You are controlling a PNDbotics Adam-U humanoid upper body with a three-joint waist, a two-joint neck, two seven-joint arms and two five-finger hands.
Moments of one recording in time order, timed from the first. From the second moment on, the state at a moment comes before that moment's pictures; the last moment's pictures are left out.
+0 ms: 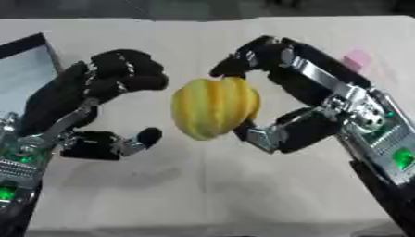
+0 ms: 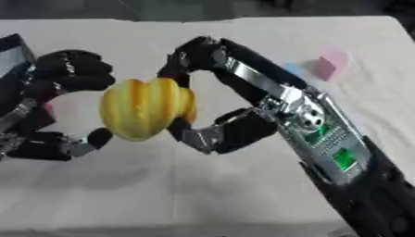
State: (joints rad) left arm -0.36 0.37 -0.18 -1.95 -0.55 -0.67 -0.20; right arm -0.58 -0.36 0.43 -1.98 -0.06 -0.19 0.39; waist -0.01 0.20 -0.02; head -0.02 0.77
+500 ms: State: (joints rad) left arm -0.38 0.36 -0.19 -1.94 -0.55 -0.67 -0.20; right arm -0.61 -0.34 0.44 -1.98 -0.07 -0.10 0.41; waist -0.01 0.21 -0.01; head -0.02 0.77
